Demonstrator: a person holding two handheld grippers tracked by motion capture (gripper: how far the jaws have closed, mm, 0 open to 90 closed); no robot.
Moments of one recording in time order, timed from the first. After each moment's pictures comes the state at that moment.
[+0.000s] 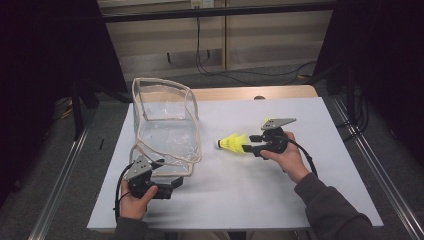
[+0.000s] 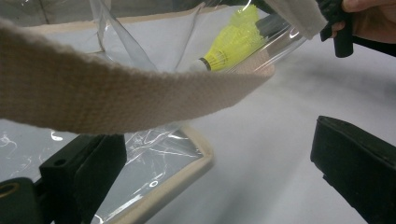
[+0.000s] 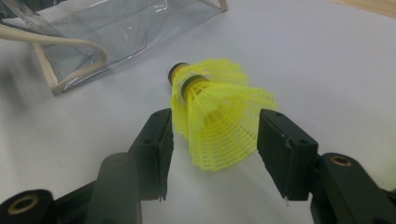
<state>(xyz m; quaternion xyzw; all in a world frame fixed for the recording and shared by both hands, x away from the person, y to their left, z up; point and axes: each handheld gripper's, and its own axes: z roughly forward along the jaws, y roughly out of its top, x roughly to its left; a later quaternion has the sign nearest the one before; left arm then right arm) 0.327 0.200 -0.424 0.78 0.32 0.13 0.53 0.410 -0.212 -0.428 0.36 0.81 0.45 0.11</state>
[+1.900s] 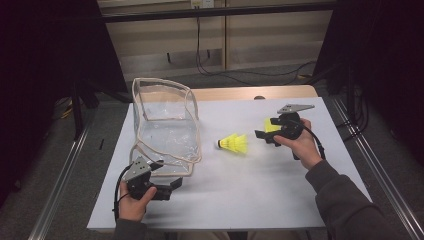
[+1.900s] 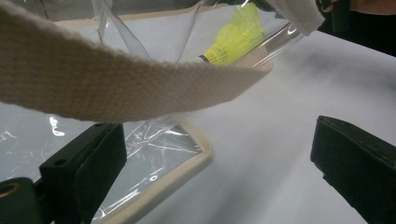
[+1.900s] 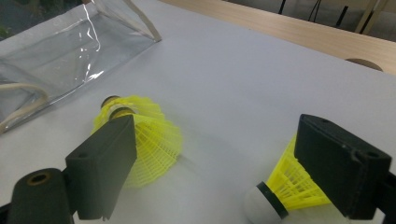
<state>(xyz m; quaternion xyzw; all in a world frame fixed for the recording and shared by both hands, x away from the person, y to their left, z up) 0.324 0.202 -0.424 0.78 0.33 0.13 0.53 0.434 -0.254 -0.405 0.43 0.77 0.45 0.16</state>
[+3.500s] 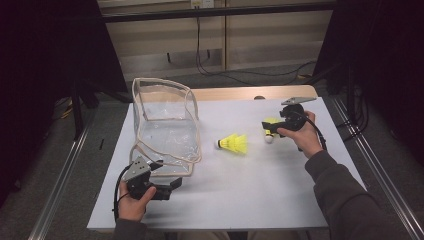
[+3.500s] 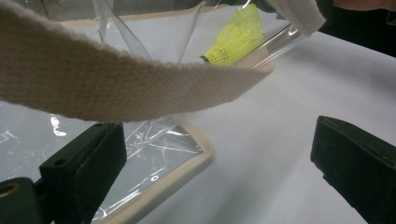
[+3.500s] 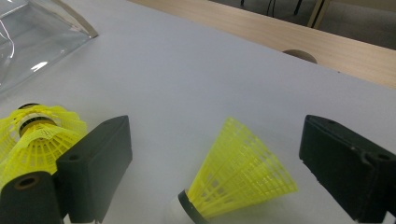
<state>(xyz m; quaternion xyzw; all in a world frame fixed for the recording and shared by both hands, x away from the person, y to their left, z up) 0.324 0.203 -0.424 0.77 0.33 0.13 0.53 0.464 -0.274 -0.410 0.47 0.76 0.40 0.20</state>
